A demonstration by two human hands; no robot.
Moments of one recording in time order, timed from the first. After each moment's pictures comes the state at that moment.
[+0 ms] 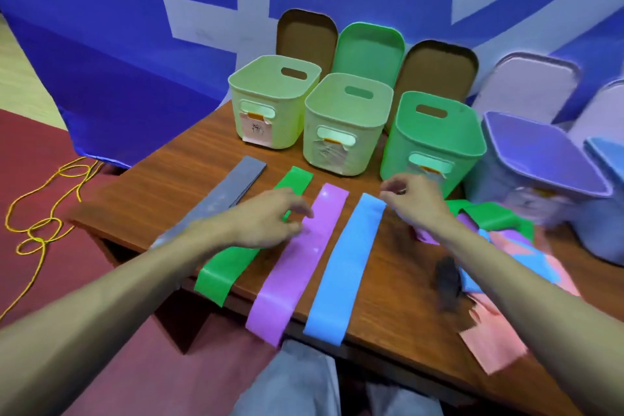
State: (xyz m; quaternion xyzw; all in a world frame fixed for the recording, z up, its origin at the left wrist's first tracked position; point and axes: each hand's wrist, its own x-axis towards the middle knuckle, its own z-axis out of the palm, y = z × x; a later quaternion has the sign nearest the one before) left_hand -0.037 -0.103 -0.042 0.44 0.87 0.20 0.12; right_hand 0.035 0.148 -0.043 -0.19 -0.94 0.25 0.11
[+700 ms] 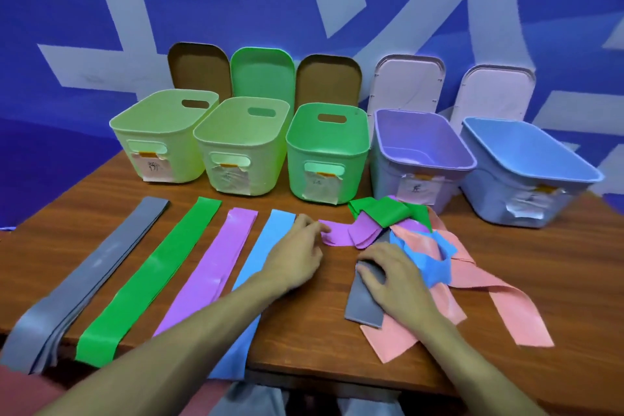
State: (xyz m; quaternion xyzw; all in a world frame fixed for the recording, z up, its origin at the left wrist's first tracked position) left_hand 0.034 0.080 -0.101 0.44 0.85 0.29 0.08; right_hand 0.179 0.222 -0.134 -0.13 -0.93 0.21 0.25
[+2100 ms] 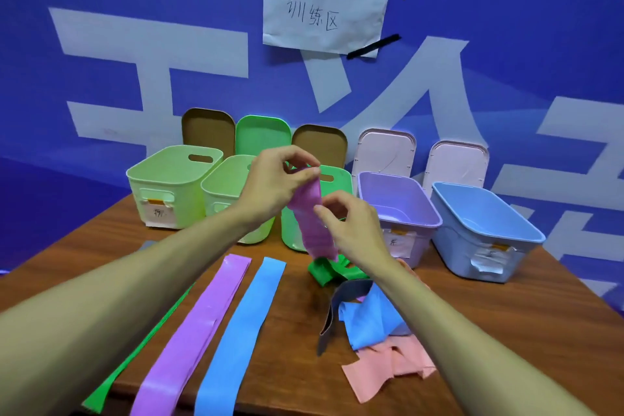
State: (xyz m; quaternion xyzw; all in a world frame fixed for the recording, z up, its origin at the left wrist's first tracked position) left_hand 0.020 0.061 0.088 0.43 0.70 0.57 -0.09; right_hand 0.123 0.169 0.042 -0.13 -0.87 0.33 0.35
